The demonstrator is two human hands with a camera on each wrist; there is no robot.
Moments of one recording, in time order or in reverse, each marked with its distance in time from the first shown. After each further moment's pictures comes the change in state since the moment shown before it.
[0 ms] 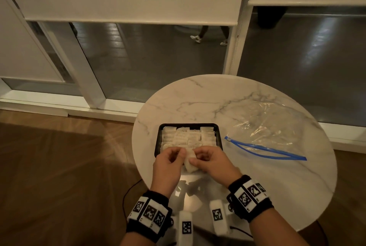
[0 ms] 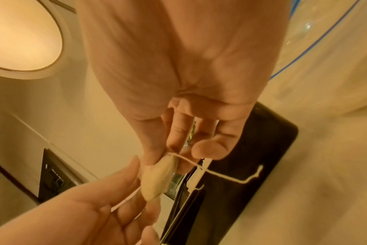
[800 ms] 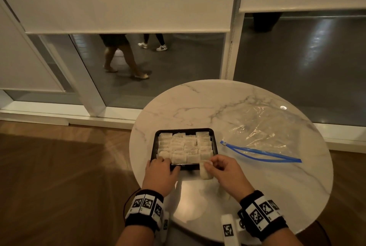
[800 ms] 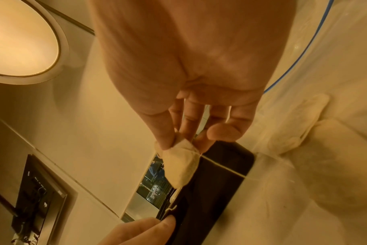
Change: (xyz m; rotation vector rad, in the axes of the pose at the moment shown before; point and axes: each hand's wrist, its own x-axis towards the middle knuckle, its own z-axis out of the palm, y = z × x) left_hand 0.032 -0.033 -0.010 1.122 -0.218 0.158; right_hand -0.031 0.015 -0.032 -0.105 0.239 0.053
